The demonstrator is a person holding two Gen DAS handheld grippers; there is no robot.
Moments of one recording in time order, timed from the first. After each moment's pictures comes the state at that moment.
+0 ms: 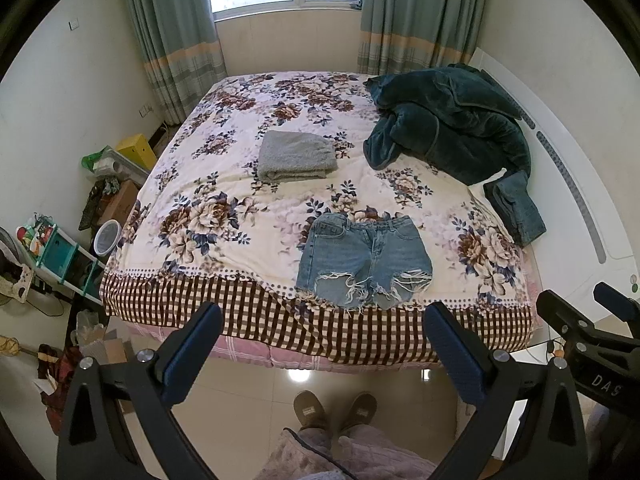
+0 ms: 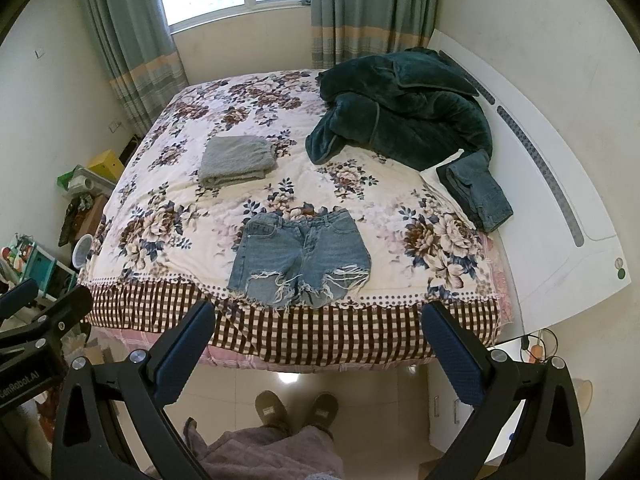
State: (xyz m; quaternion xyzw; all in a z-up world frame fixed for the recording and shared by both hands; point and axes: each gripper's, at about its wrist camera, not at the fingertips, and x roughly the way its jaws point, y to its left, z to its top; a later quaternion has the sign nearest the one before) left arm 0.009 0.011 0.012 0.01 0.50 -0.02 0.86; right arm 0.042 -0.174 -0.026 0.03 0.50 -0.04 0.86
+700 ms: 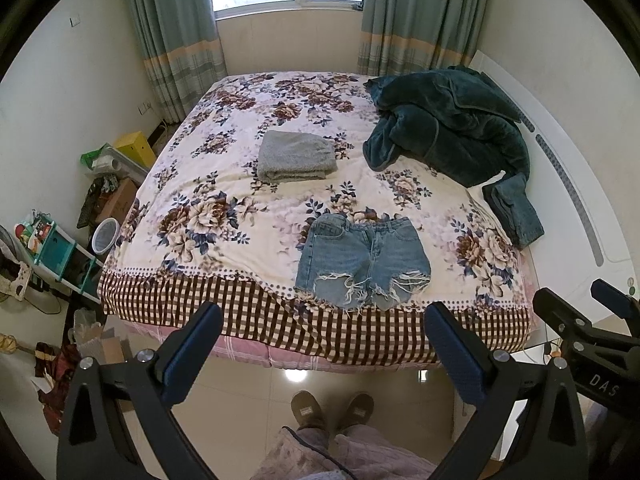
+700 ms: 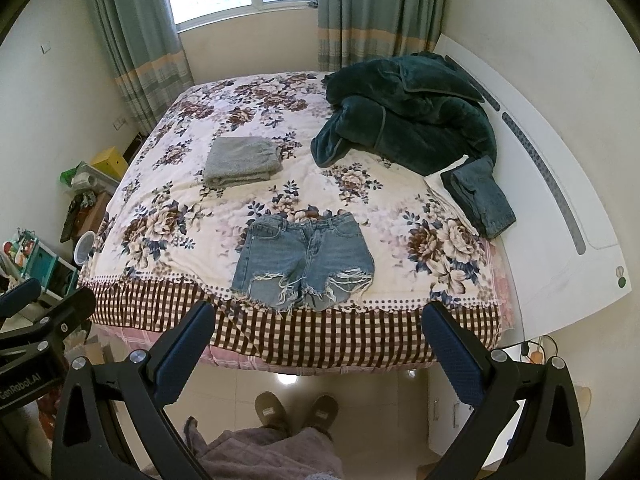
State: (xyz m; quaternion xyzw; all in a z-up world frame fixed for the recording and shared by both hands) left arm 0.011 -0.001 0.024 0.00 0.50 -0.02 0.86; right arm 0.042 -0.171 -0.021 0.03 0.50 -0.04 0.87
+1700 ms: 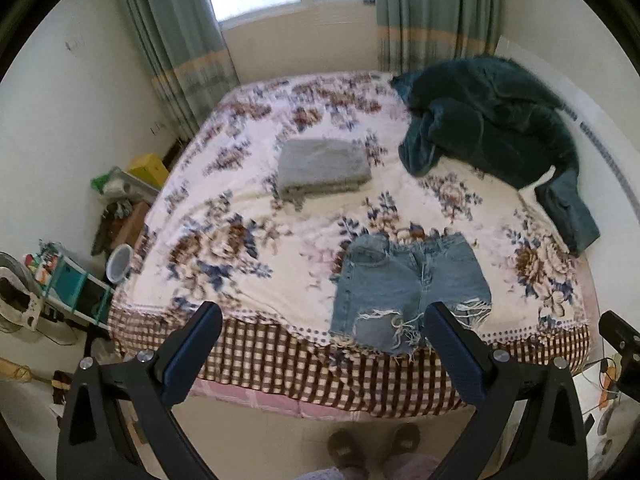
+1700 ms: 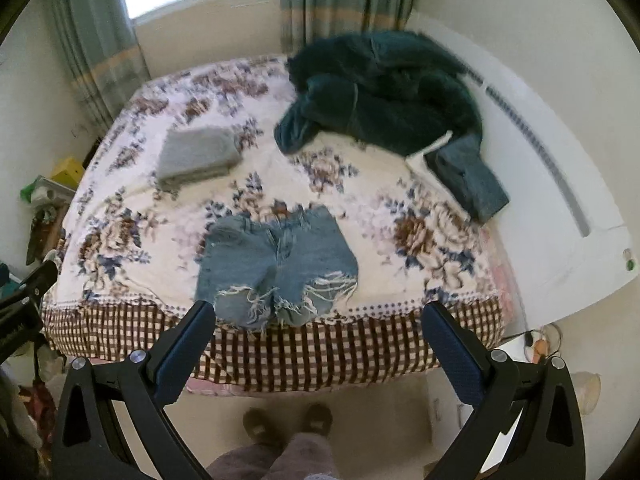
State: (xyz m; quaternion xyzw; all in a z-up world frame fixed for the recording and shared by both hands) left arm 0.139 -0.031 -0.114 0.06 0.49 0.03 0.87; right arm 0.150 -0.188 -0.175 0.05 0.52 -0.10 0.85
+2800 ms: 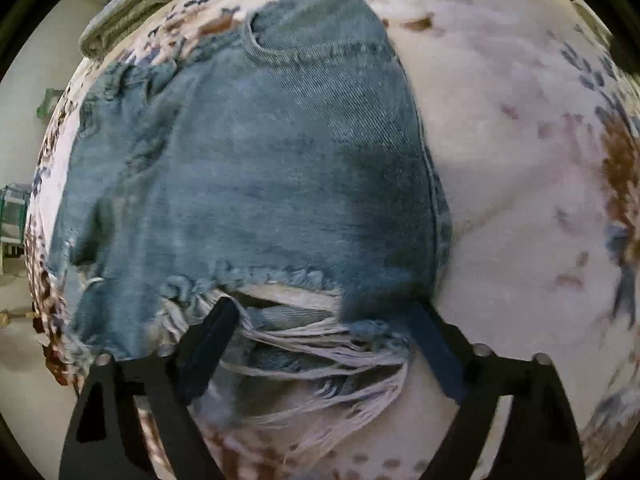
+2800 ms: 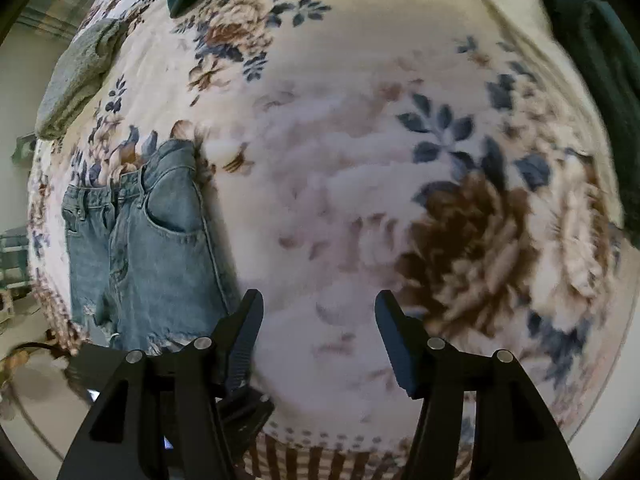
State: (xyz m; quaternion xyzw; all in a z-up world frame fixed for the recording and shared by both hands) left arm 0.284 -0.349 -0.587 0.05 0.67 0.11 0.73; right arm 0.497 -0.496 -0.683 0.12 0.73 0.06 0.67
